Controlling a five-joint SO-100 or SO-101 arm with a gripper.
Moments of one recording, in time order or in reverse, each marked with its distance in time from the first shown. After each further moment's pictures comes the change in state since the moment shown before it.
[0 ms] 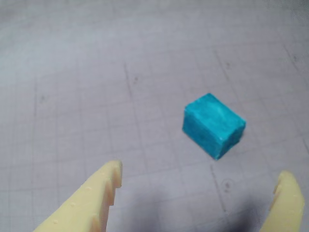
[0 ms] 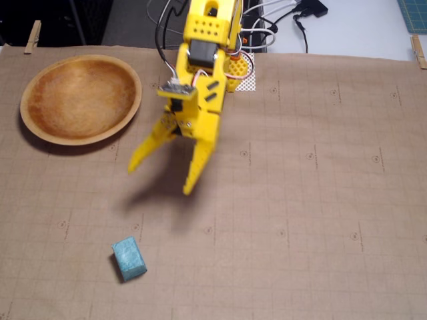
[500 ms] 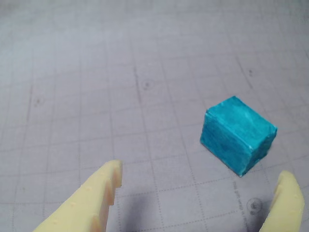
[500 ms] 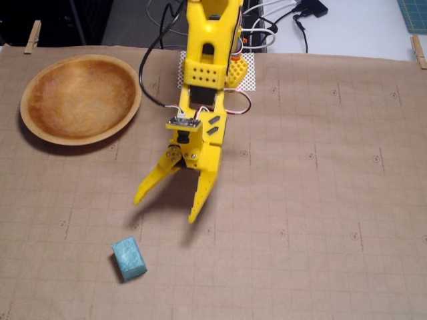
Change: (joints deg) arm -0.7 -30.8 -0.1 -37.5 0.0
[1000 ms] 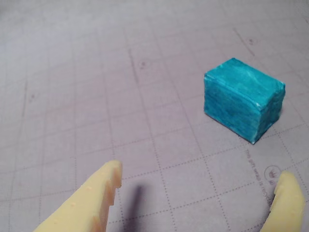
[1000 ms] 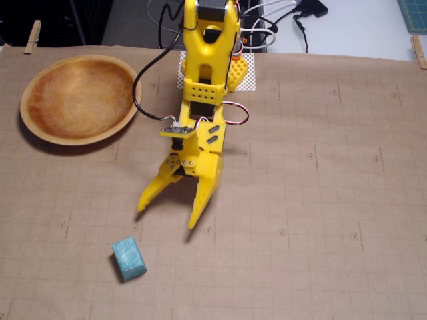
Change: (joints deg) arm 0.8 -14.2 -1.9 -11.4 7.6
